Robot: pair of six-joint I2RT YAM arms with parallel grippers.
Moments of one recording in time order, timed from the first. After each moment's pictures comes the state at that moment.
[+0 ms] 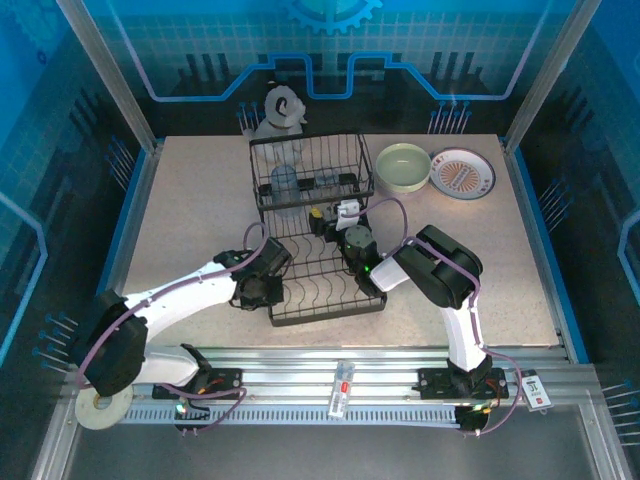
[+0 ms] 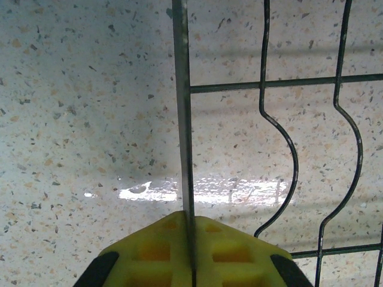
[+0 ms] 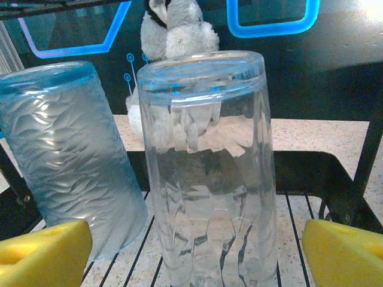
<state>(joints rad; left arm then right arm) -0.66 1.33 0.77 -0.78 -0.05 -0.84 0.71 2.07 0.84 1.20 0.41 0.12</state>
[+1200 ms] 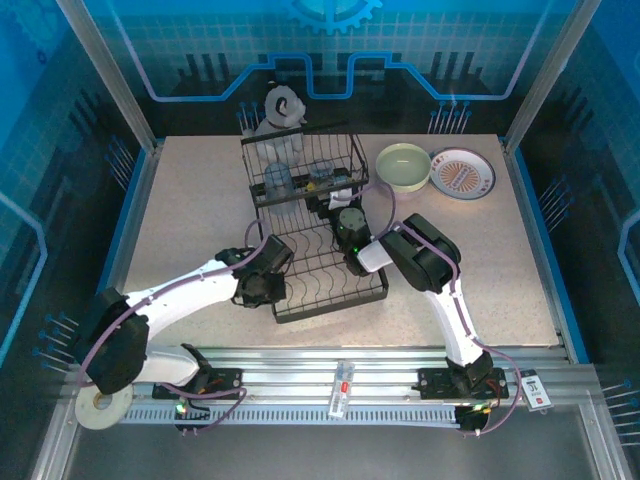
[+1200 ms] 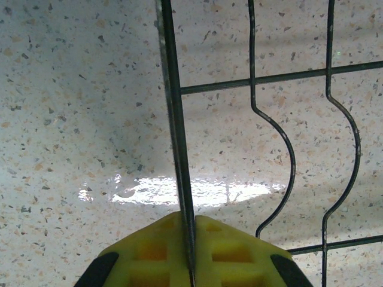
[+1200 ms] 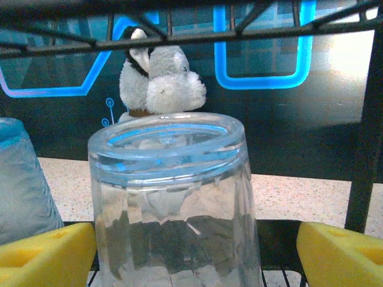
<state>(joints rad) -0.66 1.35 0.80 -0.78 -0.05 -0.86 0.64 2.29 1.13 1.27 0.39 0.02</state>
